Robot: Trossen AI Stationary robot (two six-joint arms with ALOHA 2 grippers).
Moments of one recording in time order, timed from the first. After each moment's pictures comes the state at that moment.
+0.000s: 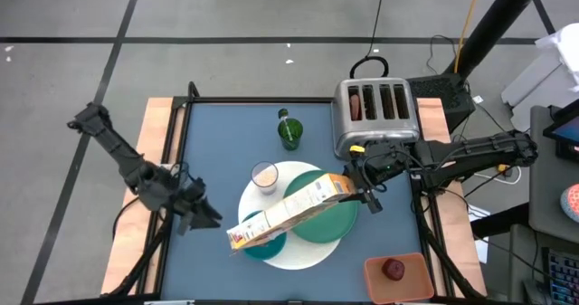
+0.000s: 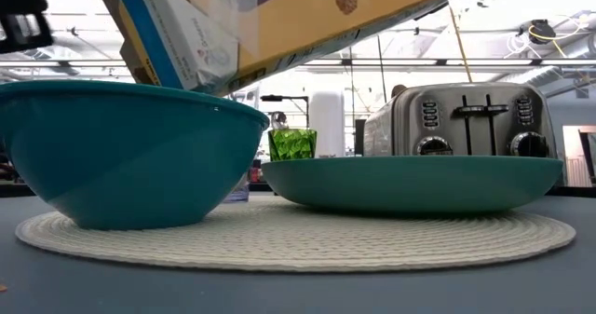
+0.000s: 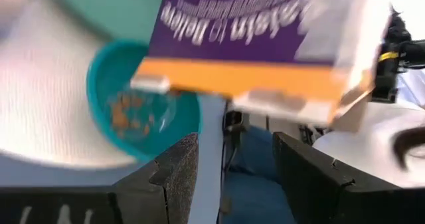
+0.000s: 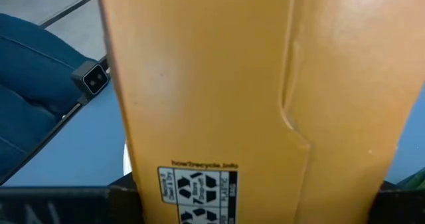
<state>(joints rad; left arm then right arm) -0.78 0.71 0.47 -0.14 -0.34 -1.14 0.09 1.04 0.84 -0.35 -0.26 -0.16</state>
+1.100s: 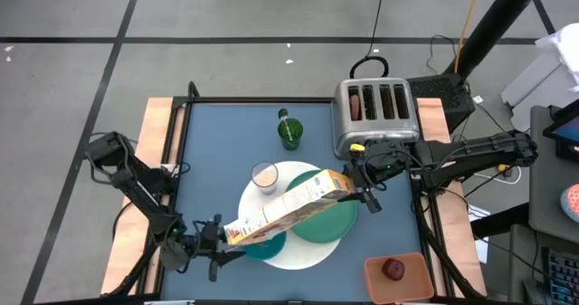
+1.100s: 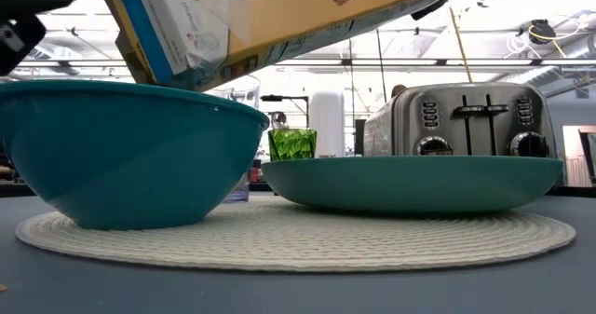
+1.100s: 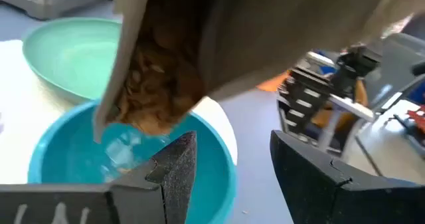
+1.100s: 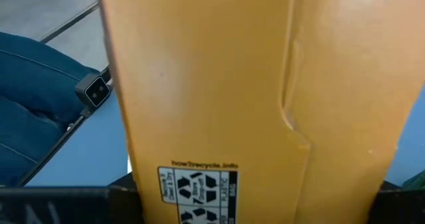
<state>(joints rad) -0.97 1.53 0.55 0.62 -0.92 -0.71 0.09 1.04 0.84 -0.33 -0.26 -0.11</state>
